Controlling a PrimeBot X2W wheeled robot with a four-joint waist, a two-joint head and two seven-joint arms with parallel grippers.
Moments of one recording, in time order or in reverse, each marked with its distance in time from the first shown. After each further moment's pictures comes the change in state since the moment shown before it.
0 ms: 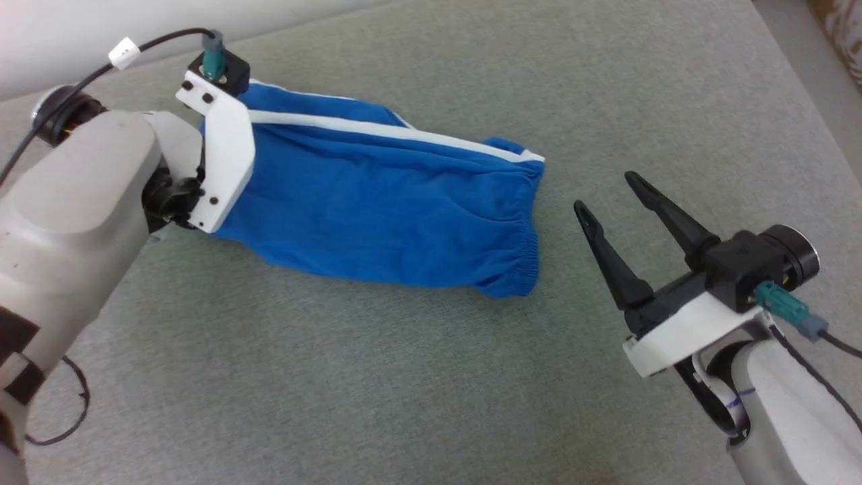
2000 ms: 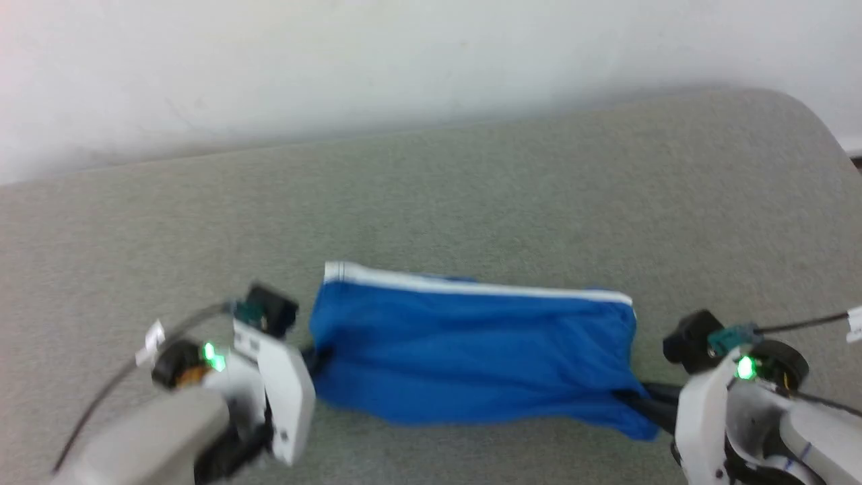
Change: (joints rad) left arm 0.564 0.121 0.018 -0.439 -0.179 0.212 -0.634; right arm -0.109 -0.457 0.587 0.047 0.613 0.000 0.402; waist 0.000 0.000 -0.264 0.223
